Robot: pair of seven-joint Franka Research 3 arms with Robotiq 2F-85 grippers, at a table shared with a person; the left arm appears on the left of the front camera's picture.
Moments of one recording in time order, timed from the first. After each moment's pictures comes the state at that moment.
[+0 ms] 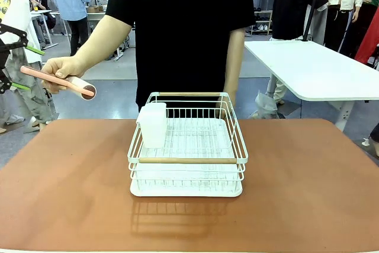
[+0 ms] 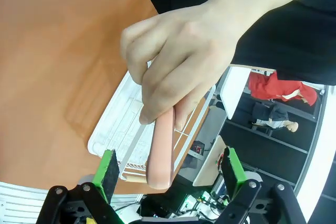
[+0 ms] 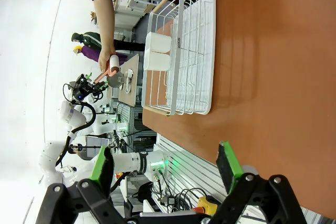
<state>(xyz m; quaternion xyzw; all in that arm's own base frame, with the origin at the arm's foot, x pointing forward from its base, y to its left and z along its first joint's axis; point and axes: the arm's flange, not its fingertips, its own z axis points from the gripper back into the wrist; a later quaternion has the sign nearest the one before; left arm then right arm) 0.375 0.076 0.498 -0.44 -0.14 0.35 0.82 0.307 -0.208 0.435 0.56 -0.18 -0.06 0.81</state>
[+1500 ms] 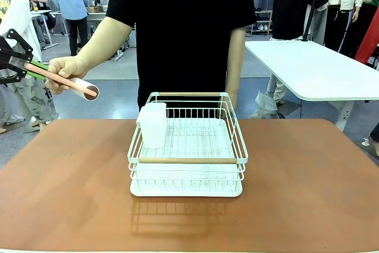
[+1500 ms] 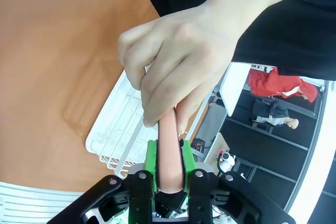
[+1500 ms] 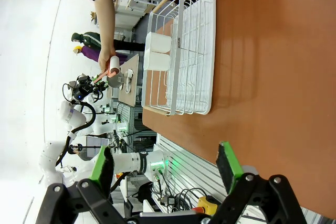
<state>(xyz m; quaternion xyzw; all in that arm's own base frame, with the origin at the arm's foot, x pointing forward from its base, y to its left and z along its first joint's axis) 0.376 0.069 0.499 -0.44 -0.14 0.34 0.82 0.307 -0.208 0.435 0.56 -0.18 -0.06 0.81</state>
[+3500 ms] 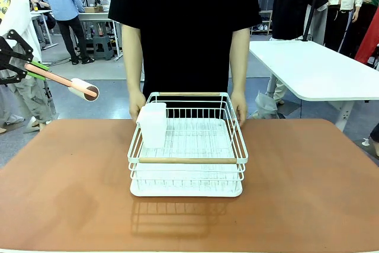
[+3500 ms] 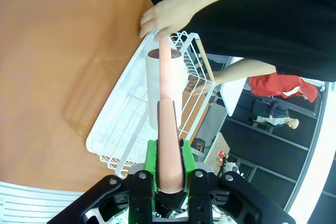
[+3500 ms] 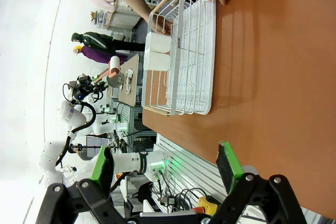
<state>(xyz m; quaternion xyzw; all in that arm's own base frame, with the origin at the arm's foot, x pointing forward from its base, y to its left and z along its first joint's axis) 0.377 0.069 0.498 -0.44 -0.14 0.34 0.82 0.307 -0.208 0.435 0.56 -0.18 -0.06 0.81</state>
